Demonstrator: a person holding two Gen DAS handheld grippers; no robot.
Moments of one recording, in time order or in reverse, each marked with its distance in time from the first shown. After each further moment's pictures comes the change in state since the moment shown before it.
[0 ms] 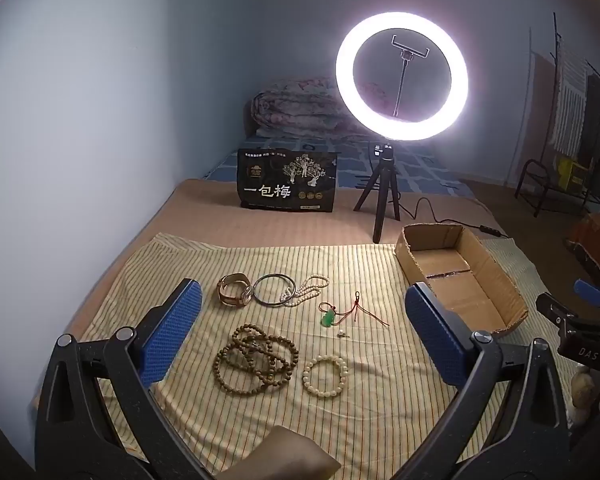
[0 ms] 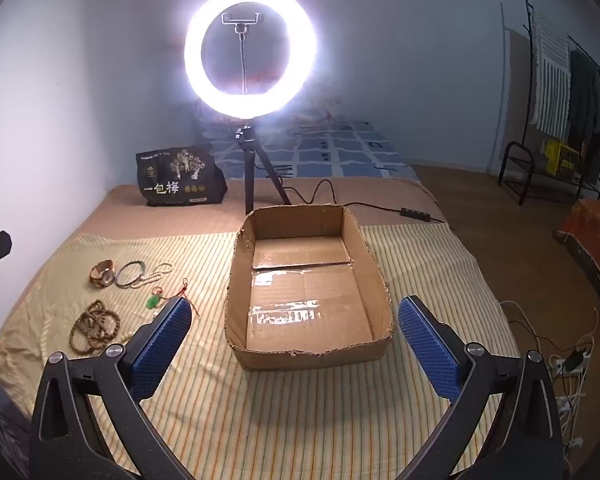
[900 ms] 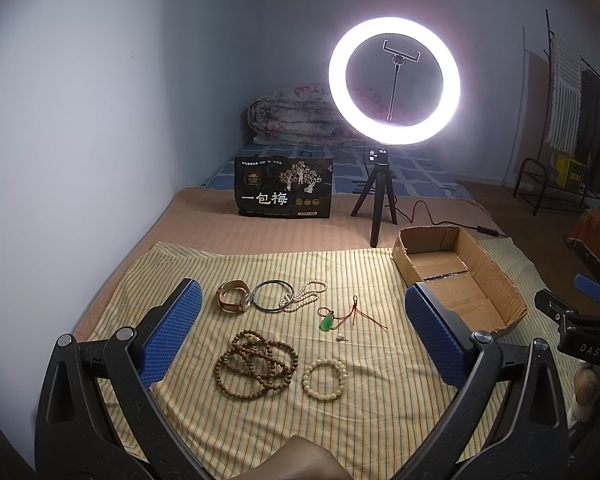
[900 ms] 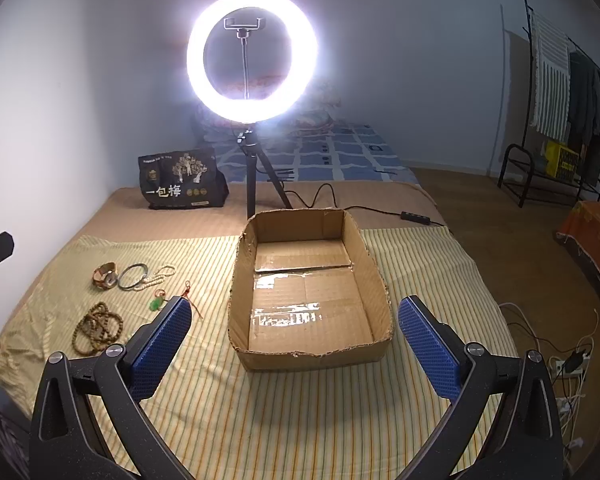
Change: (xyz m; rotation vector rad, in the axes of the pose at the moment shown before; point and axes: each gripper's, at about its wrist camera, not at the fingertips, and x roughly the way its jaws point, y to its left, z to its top) left arm -0.005 -0.005 0.002 0.038 -0.030 0.011; right arm -0.005 0.003 0.007 -0.011 -0.008 -0.006
